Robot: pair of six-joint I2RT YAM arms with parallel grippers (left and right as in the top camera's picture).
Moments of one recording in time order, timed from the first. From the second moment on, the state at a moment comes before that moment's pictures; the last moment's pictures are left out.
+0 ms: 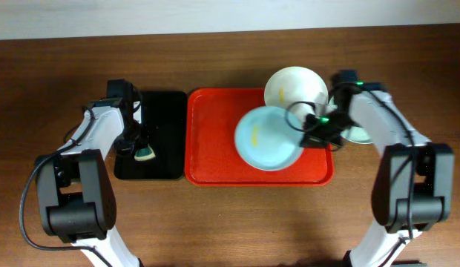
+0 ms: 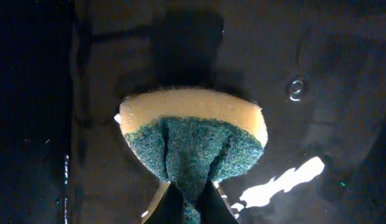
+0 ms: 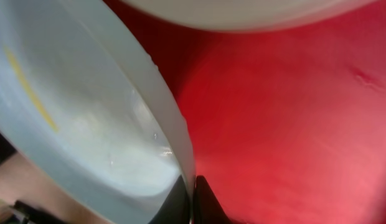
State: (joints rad) left arm 0.05 1.96 1.30 -0.78 0.03 -0.13; right arm 0.05 1.93 1.36 -0.99 -0.44 0.18
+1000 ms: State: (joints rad) left arm 0.05 1.96 1.30 -0.78 0.03 -0.13; right arm 0.37 1.93 1.36 -0.81 -0.13 0.50
